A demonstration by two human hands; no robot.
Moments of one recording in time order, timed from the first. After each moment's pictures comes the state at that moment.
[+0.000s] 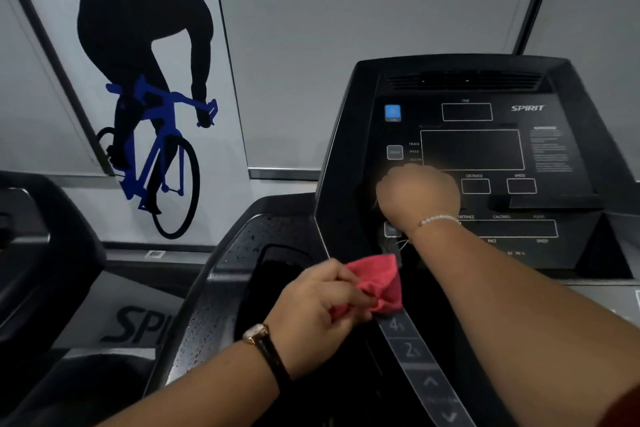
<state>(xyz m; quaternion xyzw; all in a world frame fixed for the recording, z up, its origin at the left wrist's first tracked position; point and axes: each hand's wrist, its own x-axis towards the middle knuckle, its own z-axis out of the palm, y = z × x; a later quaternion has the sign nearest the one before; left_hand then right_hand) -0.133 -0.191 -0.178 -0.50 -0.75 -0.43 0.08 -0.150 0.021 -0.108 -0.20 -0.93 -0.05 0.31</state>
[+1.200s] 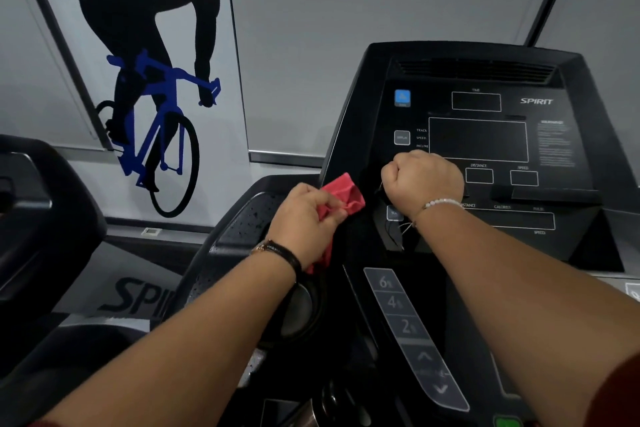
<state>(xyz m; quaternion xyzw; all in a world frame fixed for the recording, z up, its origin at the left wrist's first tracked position) -0.174 -0.165 -0.140 -0.26 -0.83 -0.48 0.04 -0.147 0.021 -0.107 -0.18 -0.94 -0.04 0.29</state>
